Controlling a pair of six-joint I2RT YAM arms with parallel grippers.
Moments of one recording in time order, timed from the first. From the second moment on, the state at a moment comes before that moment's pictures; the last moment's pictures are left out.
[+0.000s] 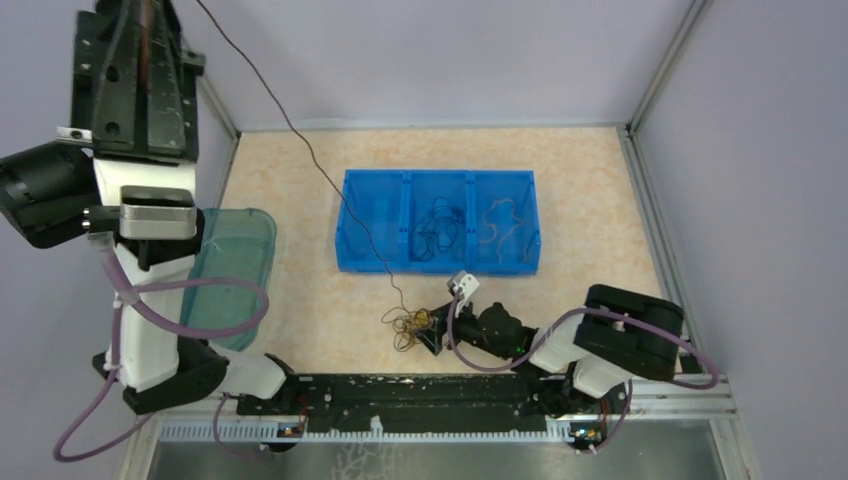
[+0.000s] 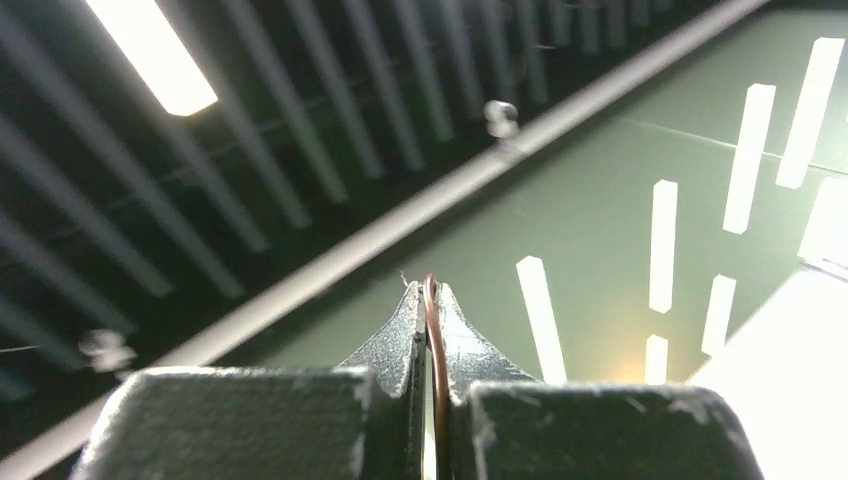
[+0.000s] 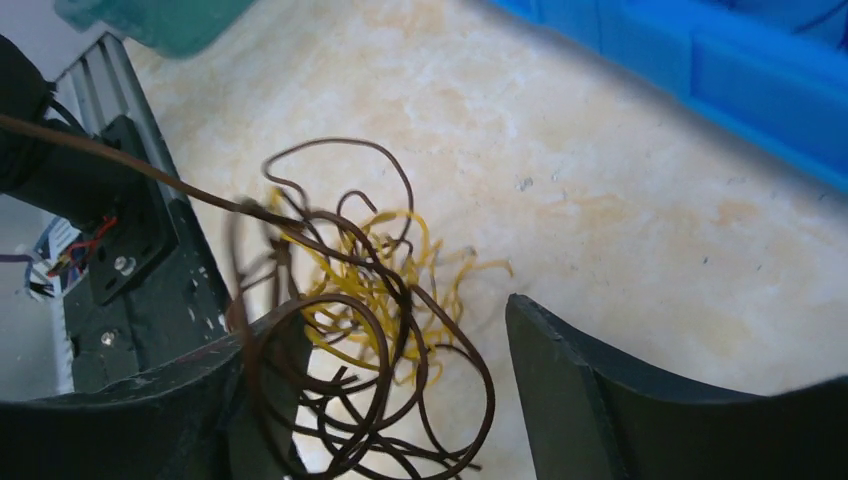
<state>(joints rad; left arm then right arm) -0.67 1.45 2.39 0.45 0.56 1.00 1.15 1.53 0.16 1.14 0.11 0.44</state>
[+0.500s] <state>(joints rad) -0.67 1.19 1.95 0.18 0.58 0.76 1.15 1.13 0.46 0.77 -0.06 0.23</state>
